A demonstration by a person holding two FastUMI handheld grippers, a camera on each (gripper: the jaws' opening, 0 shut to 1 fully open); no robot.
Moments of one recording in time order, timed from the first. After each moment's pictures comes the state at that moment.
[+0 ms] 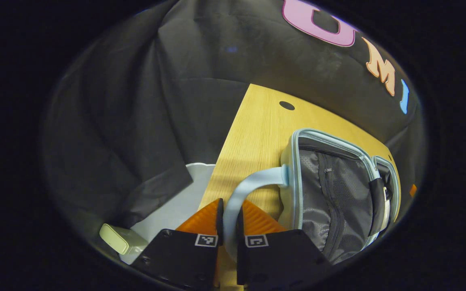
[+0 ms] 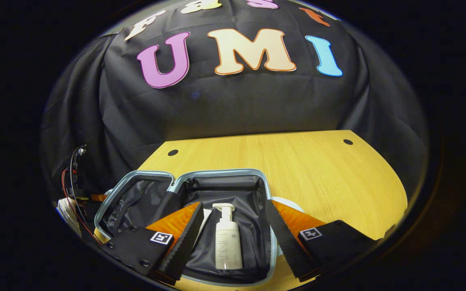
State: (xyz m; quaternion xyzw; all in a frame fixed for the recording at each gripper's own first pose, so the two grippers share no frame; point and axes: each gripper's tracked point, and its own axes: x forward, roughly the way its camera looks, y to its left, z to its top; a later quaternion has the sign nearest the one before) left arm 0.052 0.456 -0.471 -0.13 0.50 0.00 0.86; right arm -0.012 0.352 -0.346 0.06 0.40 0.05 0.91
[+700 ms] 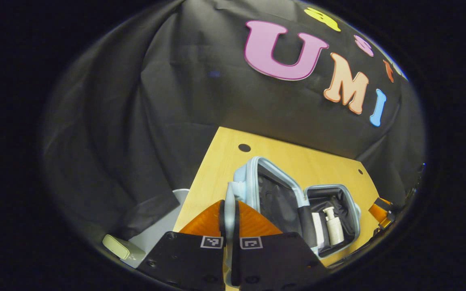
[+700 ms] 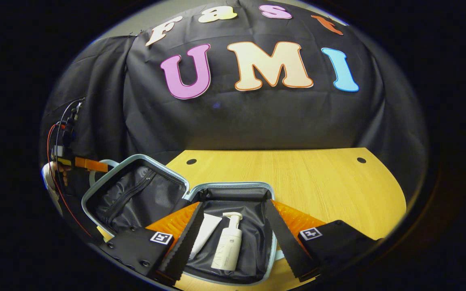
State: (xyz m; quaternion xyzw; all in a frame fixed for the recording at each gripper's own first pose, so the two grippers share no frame) left arm 0.071 0.398 -0.290 -0.12 0.40 -0.03 0.91; right arm -0.003 0.346 -0.307 0.07 0.35 0.13 0.93
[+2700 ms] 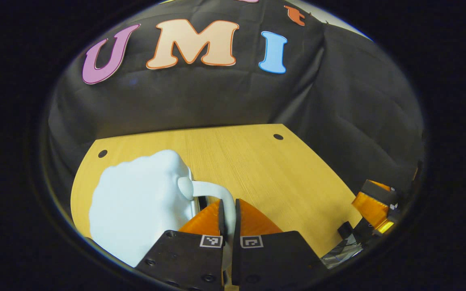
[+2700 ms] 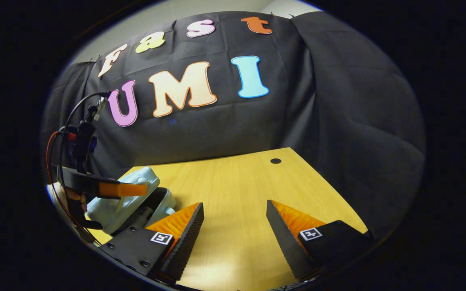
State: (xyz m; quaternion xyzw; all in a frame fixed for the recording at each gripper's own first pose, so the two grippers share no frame) left arm 0.030 -0.098 -0.273 -0.05 0.42 -0.25 0.87; right arm -0.052 0.008 -0.270 0.08 0.33 -0.02 0.94
